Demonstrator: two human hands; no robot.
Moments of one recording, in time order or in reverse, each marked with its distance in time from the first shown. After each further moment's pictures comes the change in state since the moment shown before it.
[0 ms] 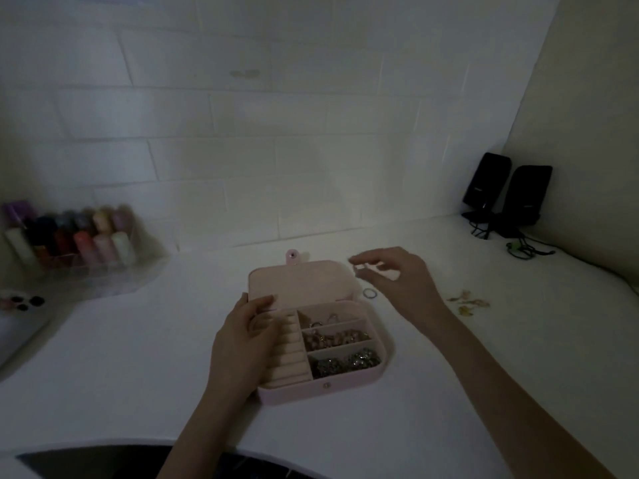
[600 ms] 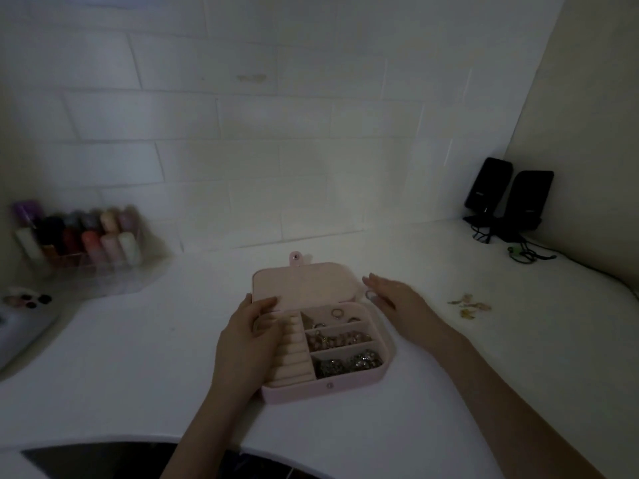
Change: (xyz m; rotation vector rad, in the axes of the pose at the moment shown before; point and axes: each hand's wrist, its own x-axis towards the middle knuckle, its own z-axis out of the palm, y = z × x) left_hand 0.001 0.000 0.001 -0.048 0.033 0.004; right_hand -0.014 0.053 0.007 -0.364 -0.337 0.129
